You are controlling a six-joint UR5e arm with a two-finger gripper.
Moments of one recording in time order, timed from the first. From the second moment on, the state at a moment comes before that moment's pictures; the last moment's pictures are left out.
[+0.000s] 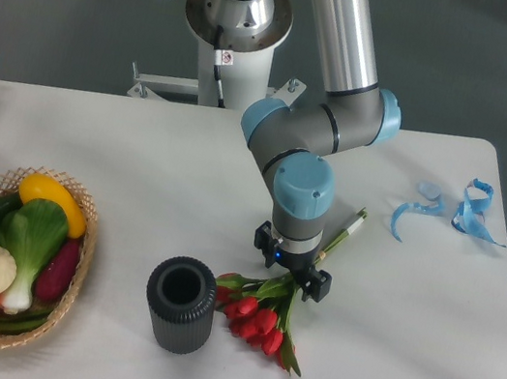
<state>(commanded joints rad) 2.49 -2.08 -1.79 -0.72 1.60 1.15</state>
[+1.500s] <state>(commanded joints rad) 2.56 -1.86 -1.55 -1.06 1.58 1.04</state>
